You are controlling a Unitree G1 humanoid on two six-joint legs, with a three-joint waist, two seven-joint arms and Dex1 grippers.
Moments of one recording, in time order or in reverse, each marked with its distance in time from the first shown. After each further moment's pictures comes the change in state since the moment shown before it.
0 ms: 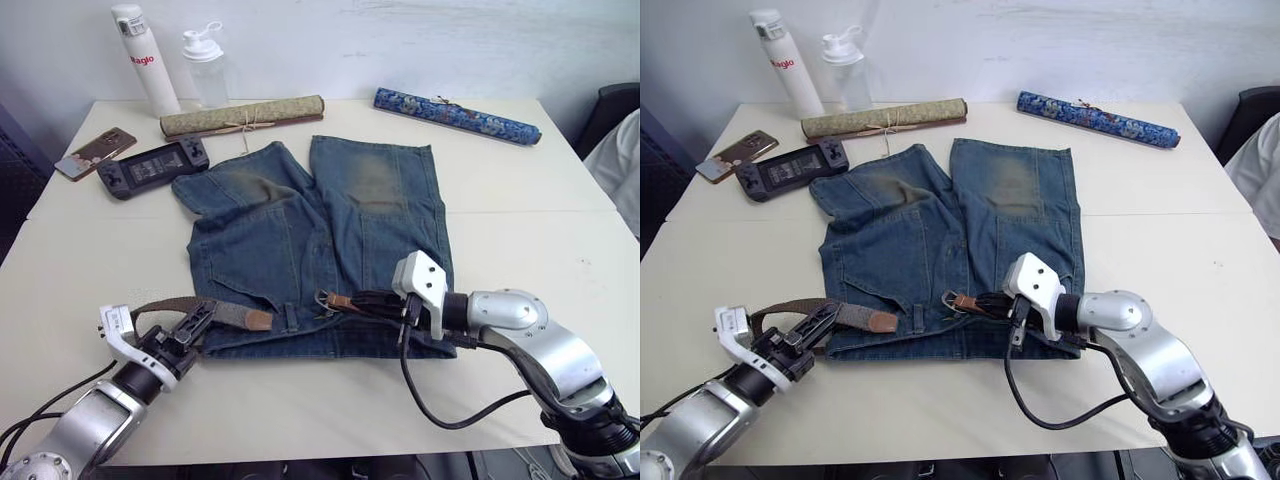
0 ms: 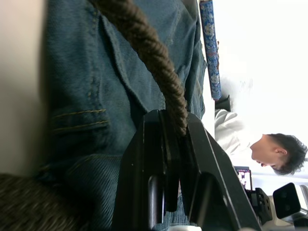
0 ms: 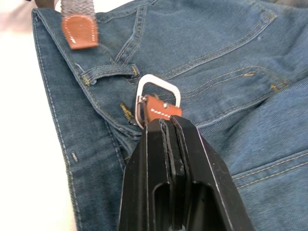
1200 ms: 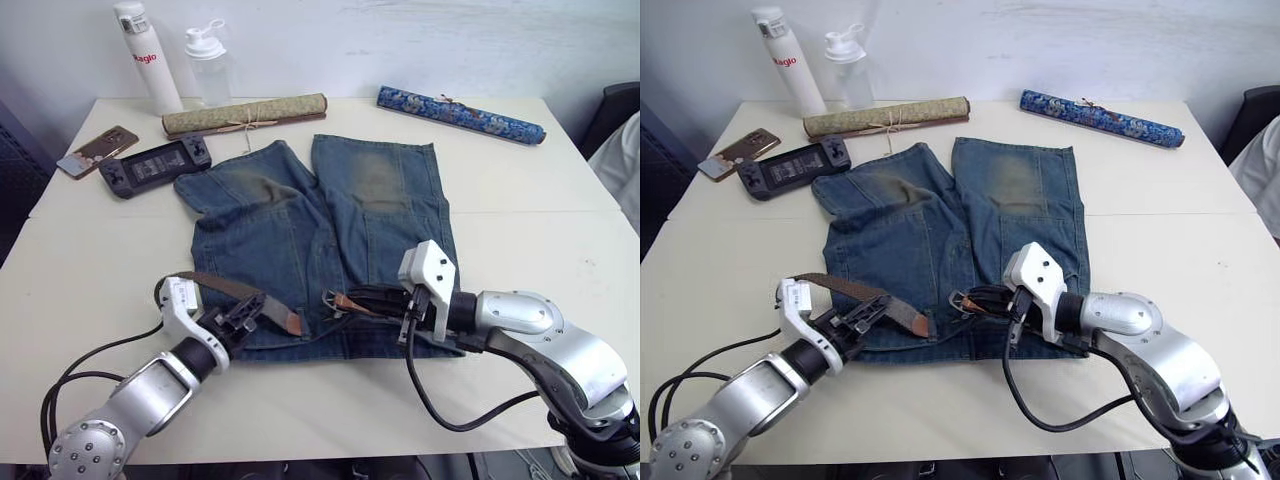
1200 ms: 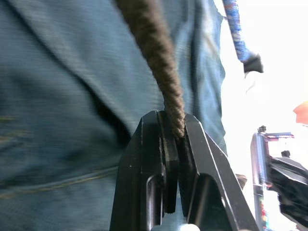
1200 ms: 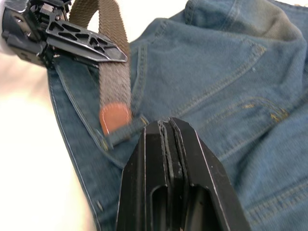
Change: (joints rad) left arm -0.191 -0.036 -0.251 -0.166 0.123 -0.035 0.324; right arm -0.013 0.011 -0.078 -0.126 0.148 0.154 -0.119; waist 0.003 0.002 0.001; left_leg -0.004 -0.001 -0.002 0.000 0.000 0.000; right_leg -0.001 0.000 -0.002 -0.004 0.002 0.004
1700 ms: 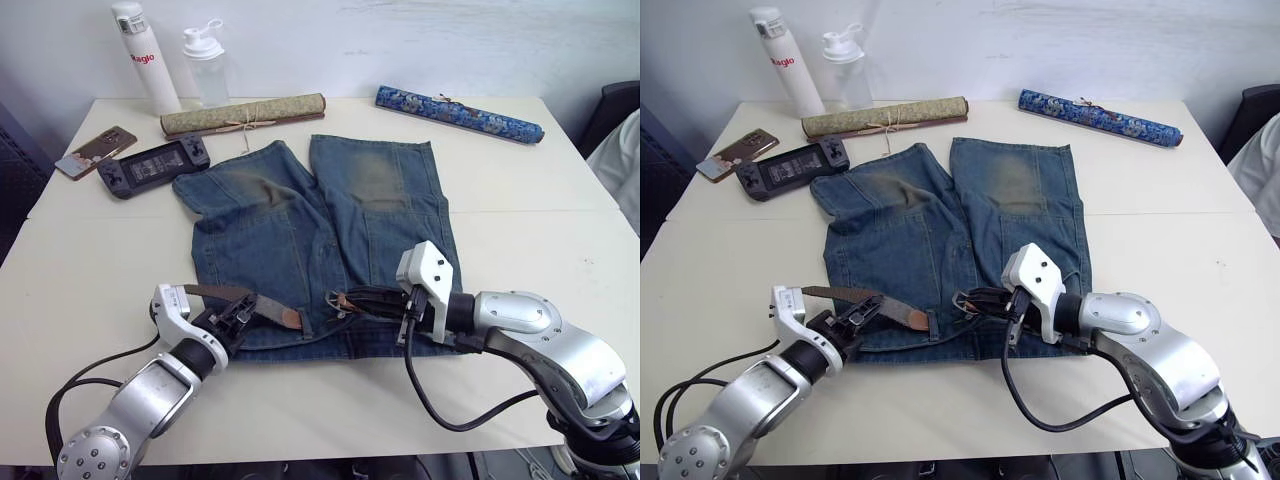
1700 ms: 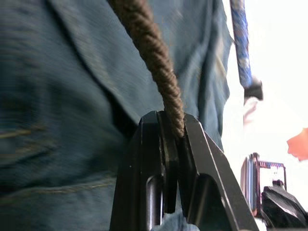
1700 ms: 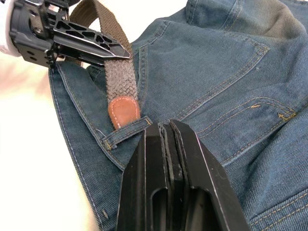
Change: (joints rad) left arm 0.053 -0.037 -0.004 0.026 -0.024 -0.113 0.081; right arm -0.001 0.004 0.006 0.001 0.001 0.013 -0.001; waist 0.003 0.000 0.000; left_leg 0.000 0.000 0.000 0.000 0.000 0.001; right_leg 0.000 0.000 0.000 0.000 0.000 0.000
